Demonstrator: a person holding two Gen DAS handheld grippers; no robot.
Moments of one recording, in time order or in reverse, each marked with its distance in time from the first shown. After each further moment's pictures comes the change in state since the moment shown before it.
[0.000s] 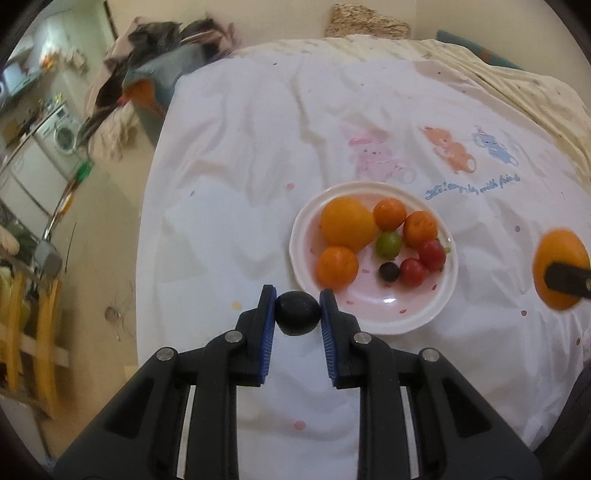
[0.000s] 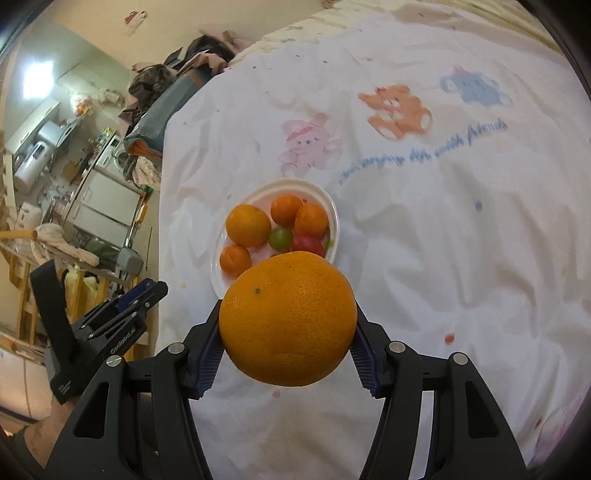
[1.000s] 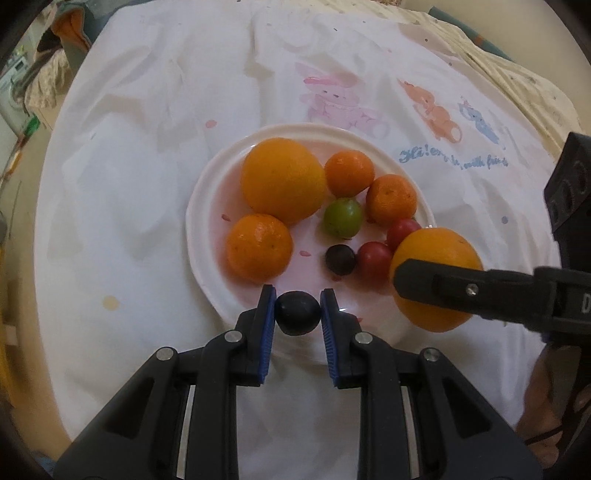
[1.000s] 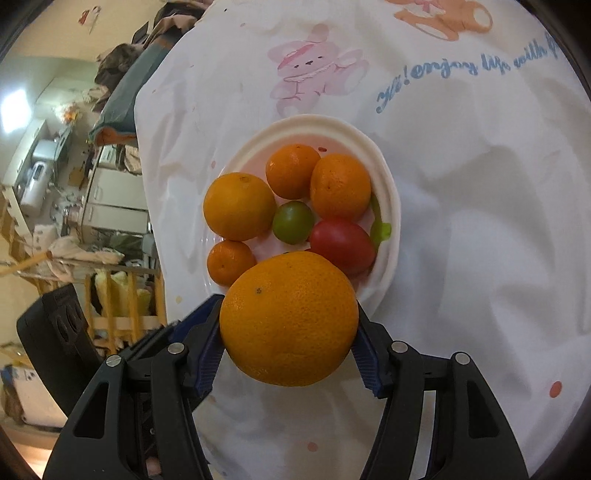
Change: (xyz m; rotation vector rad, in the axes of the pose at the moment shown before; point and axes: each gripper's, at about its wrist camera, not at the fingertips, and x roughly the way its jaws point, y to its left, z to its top) left arm 0.086 -0.030 0.001 -0.080 0.189 -0.234; right arm 0.127 -0.018 0.022 0.190 0.232 0.158
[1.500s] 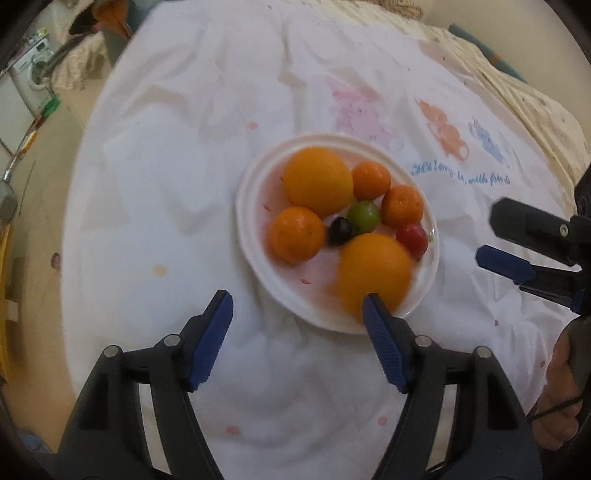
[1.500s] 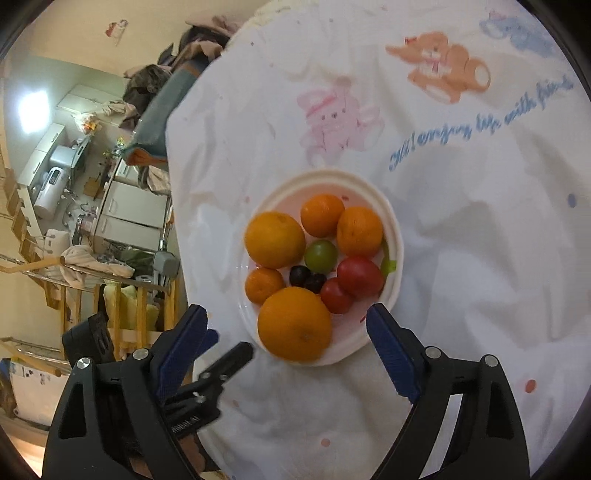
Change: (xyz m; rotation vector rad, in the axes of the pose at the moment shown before) left arm -0.041 0.020 -0.013 -0.075 -0.030 0.044; right arm -0.053 0.023 -0.002 -0.068 -0.127 0.027
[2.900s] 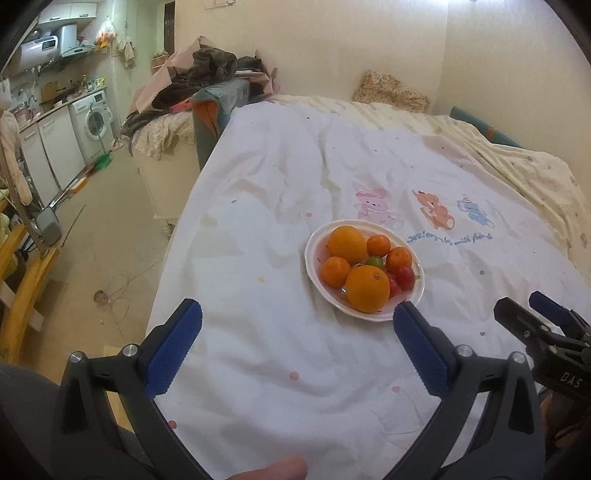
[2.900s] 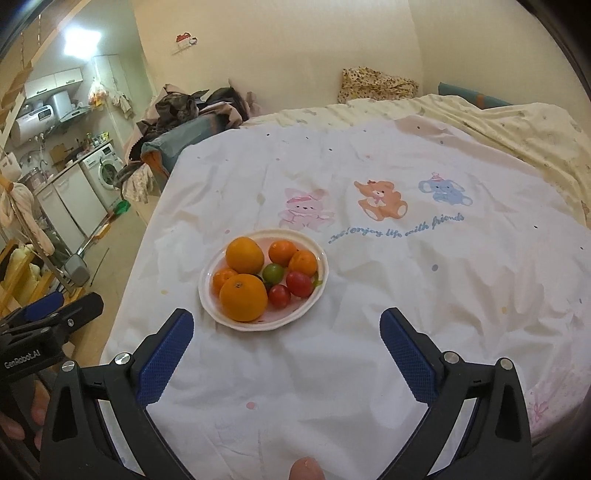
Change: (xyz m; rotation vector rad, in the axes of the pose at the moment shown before) left arm -0.129 0.020 -0.087 -0.035 -0.416 0.106; right arm -0.078 0.068 -0.138 -0.400 -0.438 -0.408
